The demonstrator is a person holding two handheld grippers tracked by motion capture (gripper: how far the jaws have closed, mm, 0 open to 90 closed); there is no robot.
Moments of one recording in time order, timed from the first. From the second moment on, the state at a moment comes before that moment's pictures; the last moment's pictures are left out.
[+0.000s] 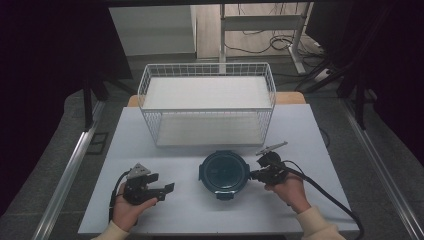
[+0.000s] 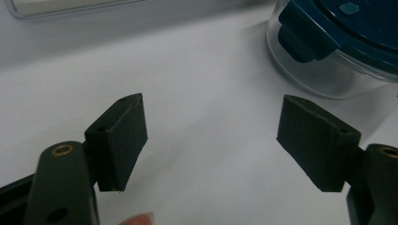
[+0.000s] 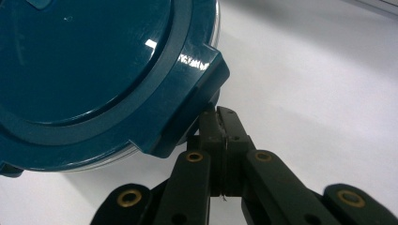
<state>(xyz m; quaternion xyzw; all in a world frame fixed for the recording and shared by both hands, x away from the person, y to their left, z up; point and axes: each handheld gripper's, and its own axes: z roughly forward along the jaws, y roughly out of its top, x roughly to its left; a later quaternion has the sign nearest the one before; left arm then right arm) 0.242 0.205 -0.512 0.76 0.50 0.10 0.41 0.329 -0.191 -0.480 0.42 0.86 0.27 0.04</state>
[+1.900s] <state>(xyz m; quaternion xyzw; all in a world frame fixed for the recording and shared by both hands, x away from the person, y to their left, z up) 0.239 0.194 -0.489 0.74 0.50 0.08 0.44 0.262 -0.236 -0.463 0.40 0.79 0.45 0.08</state>
